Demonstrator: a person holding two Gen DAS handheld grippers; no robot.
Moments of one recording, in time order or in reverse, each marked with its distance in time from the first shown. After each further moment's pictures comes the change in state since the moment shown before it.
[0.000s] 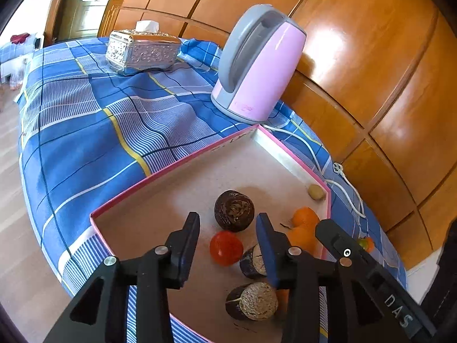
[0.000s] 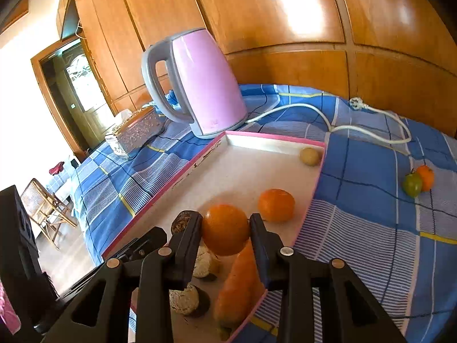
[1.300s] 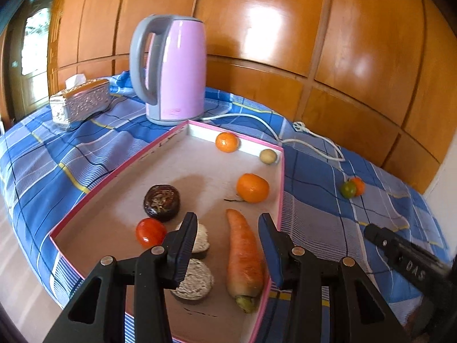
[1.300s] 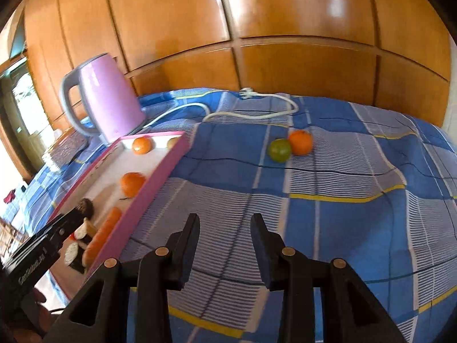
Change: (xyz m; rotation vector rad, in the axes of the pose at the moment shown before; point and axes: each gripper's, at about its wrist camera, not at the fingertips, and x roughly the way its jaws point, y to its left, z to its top) left arm -0.006 -0.078 -0.042 0.414 -0.029 -0.033; right arm -0.070 -0.120 -0.041 0.159 -0.055 -0.317
